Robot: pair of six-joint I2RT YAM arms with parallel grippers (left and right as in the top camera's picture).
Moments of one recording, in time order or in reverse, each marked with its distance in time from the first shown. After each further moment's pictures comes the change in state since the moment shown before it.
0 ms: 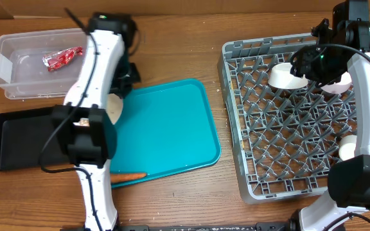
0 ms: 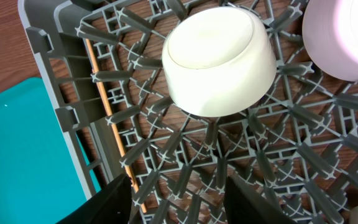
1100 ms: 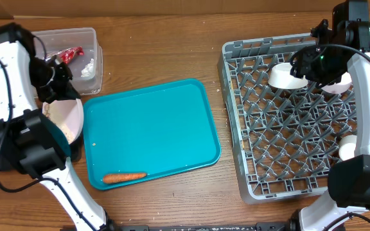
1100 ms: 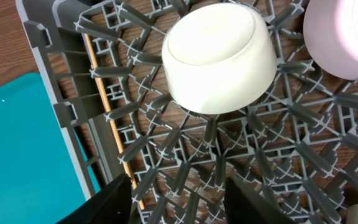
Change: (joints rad) left arm 0.494 -0.014 0.002 -0.004 0.451 0.401; right arm 0.000 0.000 0.000 -0.011 0.000 -0.014
